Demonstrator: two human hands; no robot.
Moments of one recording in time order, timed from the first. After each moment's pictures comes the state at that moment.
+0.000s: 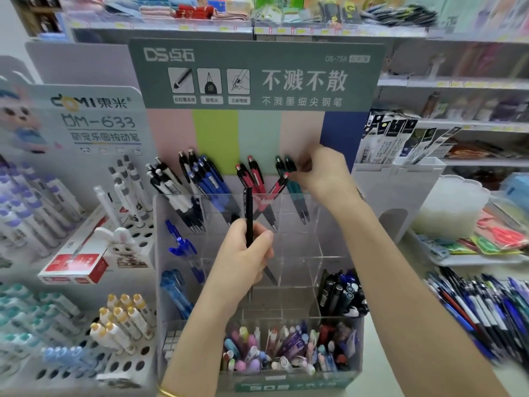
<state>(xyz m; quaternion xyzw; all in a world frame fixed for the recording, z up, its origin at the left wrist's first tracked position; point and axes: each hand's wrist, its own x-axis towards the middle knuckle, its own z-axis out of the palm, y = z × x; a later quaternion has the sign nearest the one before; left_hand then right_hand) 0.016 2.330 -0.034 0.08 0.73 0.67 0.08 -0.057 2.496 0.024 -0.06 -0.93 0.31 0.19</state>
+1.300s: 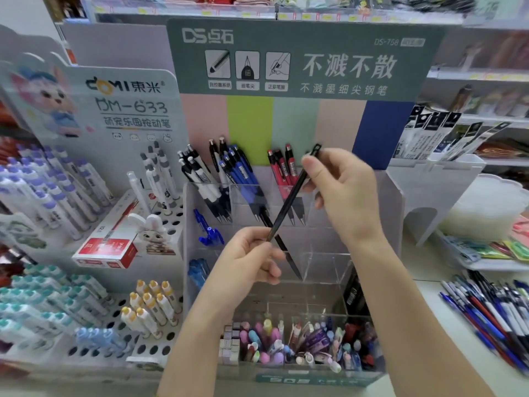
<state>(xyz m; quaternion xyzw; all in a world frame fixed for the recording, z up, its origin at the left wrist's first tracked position) 0.017 2.289 -0.048 0.06 0.67 0.73 0.14 -0.010 2.443 0.011 0.06 -0.78 0.55 0.29</state>
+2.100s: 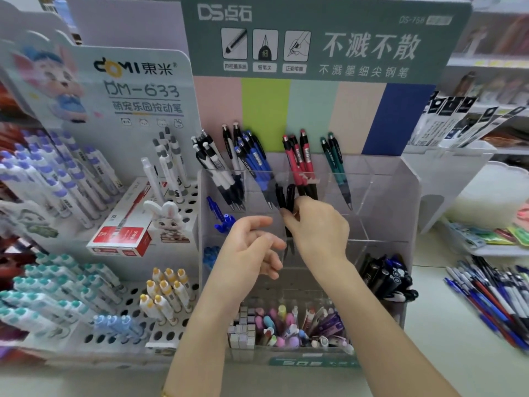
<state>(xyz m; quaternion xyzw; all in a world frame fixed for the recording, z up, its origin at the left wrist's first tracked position) 0.019 2.270 -0.052 0.05 0.66 0.74 0.12 -0.013 2.399 -0.055 -0.09 -0.97 0.14 0.18</state>
